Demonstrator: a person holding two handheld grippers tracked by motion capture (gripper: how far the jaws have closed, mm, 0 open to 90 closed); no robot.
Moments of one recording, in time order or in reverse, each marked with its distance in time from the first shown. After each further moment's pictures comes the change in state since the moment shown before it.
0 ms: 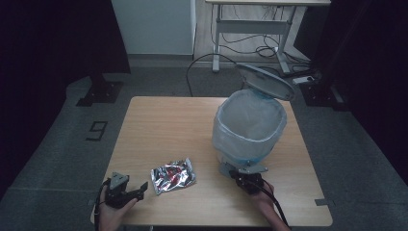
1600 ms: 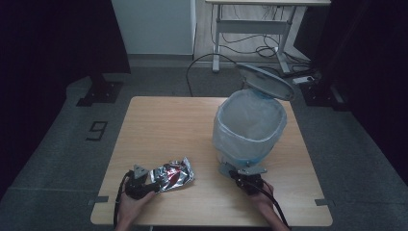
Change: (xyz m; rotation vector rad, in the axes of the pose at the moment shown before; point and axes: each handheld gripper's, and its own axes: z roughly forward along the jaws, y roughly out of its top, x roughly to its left) left arm -0.028 0.012 0.054 0.099 0.005 0.058; right arm 0.003 -0.001 0.000 -0.004 -0.021 -0.023
